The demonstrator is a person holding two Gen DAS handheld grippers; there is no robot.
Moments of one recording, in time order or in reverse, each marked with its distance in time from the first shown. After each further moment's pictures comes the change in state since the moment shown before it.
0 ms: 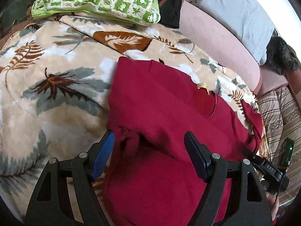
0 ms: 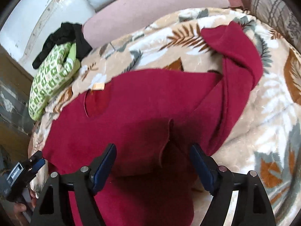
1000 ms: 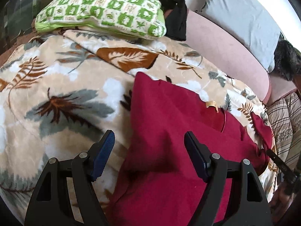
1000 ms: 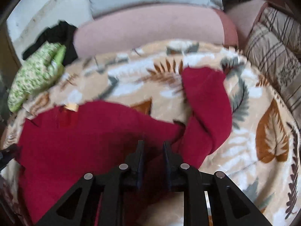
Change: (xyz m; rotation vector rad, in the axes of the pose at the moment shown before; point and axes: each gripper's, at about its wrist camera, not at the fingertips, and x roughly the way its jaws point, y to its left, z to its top) left arm 0.009 -0.012 0.026 0.013 -0.084 0.077; right arm -0.031 -0.011 0.048 -0.181 -0.174 -0.154
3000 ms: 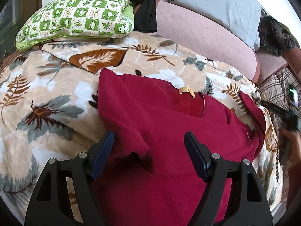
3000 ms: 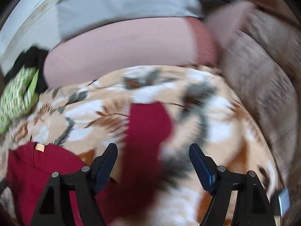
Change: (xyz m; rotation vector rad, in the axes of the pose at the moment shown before) left arm -0.005 -0.054 -0.010 0.148 0.032 -0.031; right arm 0.046 -0.086 0.097 -0.036 0.031 -0.162
